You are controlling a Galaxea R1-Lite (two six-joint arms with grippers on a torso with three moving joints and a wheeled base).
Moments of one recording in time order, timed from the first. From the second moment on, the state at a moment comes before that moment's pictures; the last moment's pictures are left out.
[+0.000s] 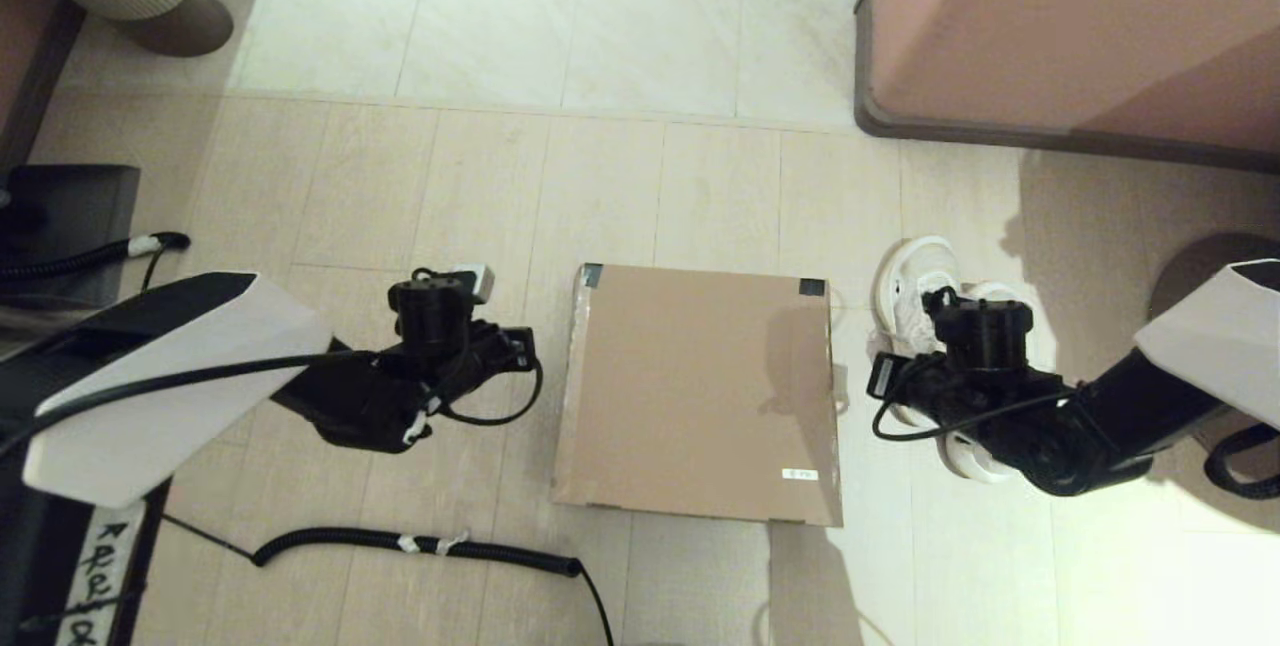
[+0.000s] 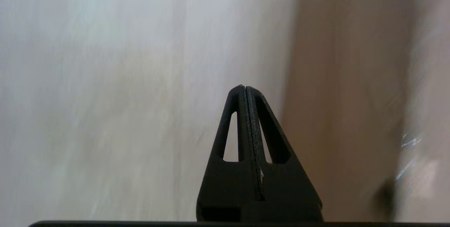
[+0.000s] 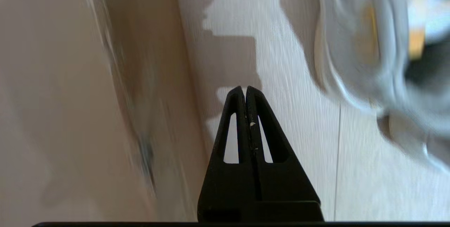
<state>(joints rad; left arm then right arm) -0.26 2.32 -1.23 -0.82 -0.01 -0.08 0.19 2.13 -0.89 -0.83 -0.15 0.34</state>
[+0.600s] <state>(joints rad) -0.30 2.32 -1.00 -1.00 -0.01 -0.13 0.17 2.26 -0.60 -1.29 0.15 0.38</state>
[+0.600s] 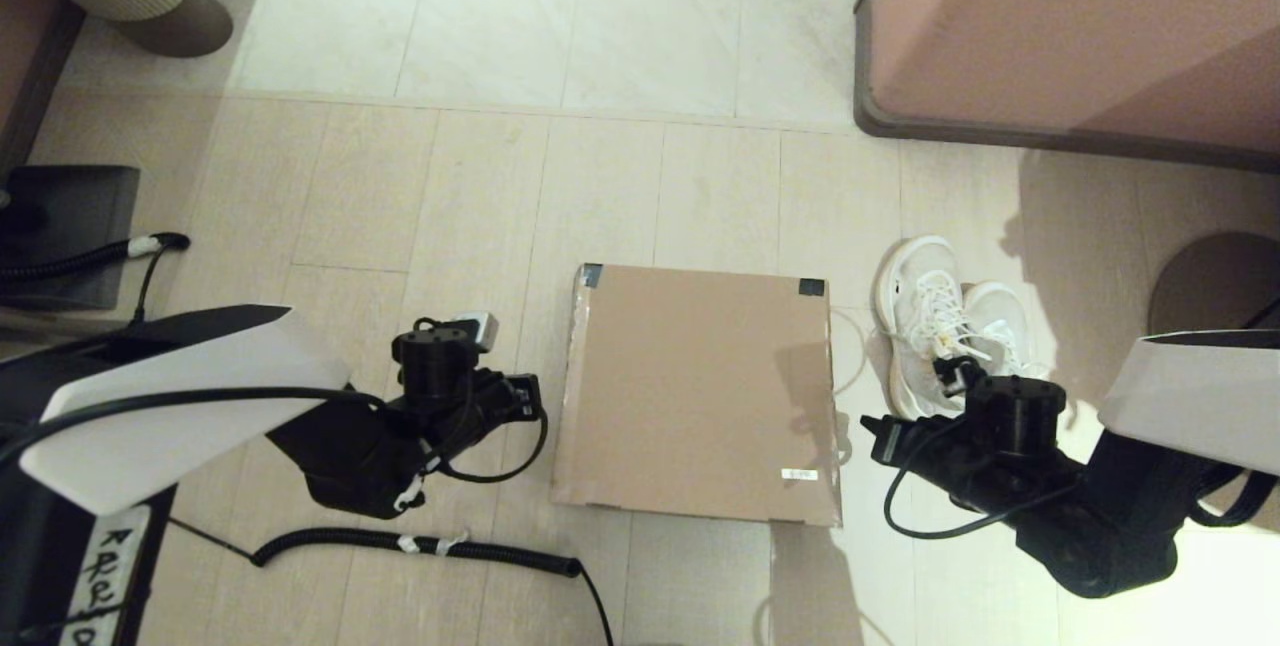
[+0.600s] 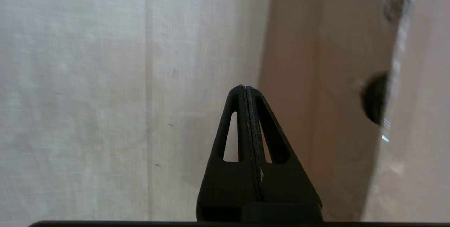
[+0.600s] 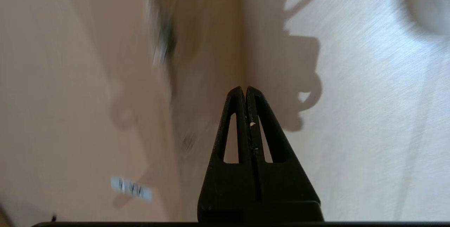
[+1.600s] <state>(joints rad) -0.39 2.35 -0.98 -0.99 -0.01 -0.13 0.25 2.31 -0.49 -1.34 0.15 0.46</state>
